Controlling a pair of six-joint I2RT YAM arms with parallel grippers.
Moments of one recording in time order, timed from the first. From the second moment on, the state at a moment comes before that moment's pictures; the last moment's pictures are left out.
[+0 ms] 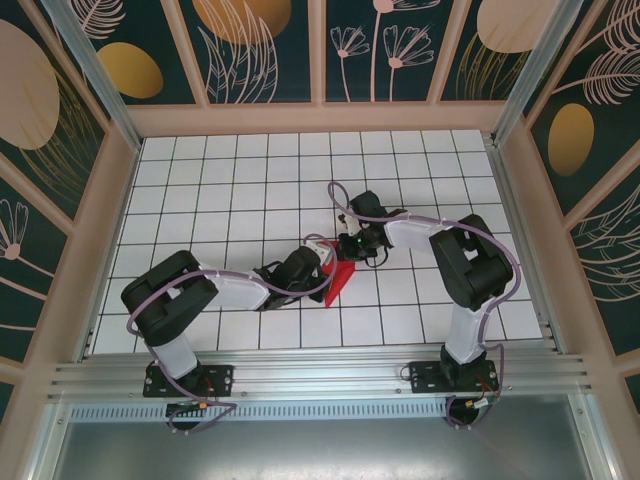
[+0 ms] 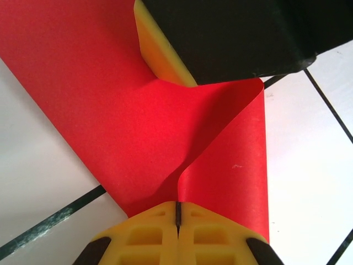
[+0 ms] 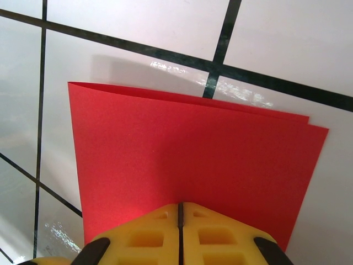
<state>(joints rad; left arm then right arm) -0.91 1.74 0.69 0.26 0.02 -0.48 0.55 1.87 1.07 -0.36 -0.39 0.33</state>
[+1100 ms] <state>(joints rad) -0.91 1.74 0.68 0.28 0.02 -0.48 0.47 1.43 0.80 -0.20 -0.46 0.61</state>
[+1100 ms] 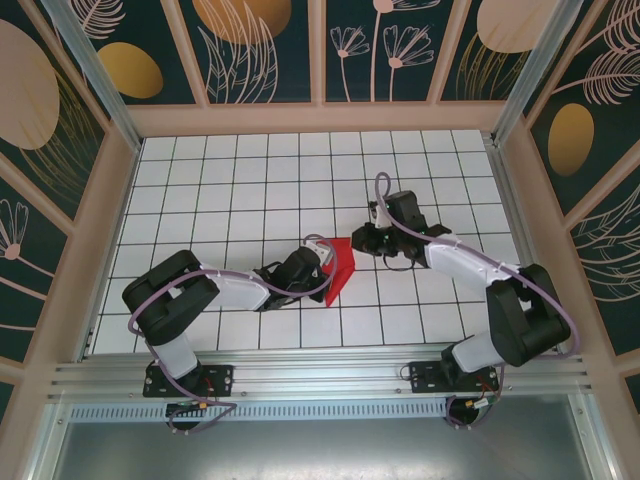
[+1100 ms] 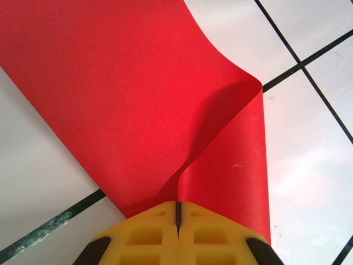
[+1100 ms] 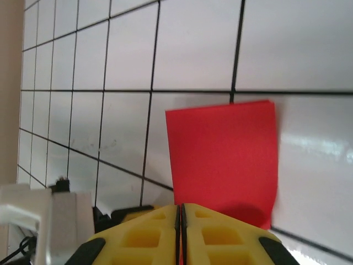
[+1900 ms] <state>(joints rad) -0.91 1.71 0.68 0.26 0.02 -0.48 0.51 1.54 0.72 -0.04 -0.49 0.75</state>
